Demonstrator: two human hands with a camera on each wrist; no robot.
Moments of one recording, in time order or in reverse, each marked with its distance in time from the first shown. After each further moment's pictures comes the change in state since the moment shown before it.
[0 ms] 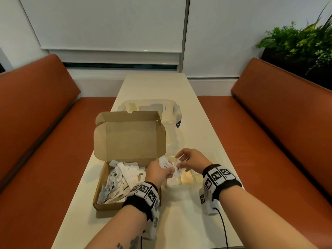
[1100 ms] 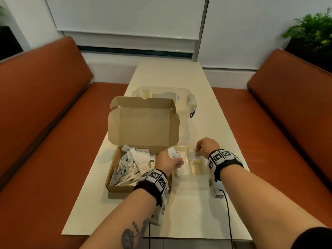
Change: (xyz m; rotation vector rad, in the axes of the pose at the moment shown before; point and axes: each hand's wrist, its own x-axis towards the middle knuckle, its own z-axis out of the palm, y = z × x) left_hand 0.000 -0.005 -0.008 -0.063 0.007 -0.062; right_hand 0.038 0.007 -0.002 -0.545 0.112 0.206
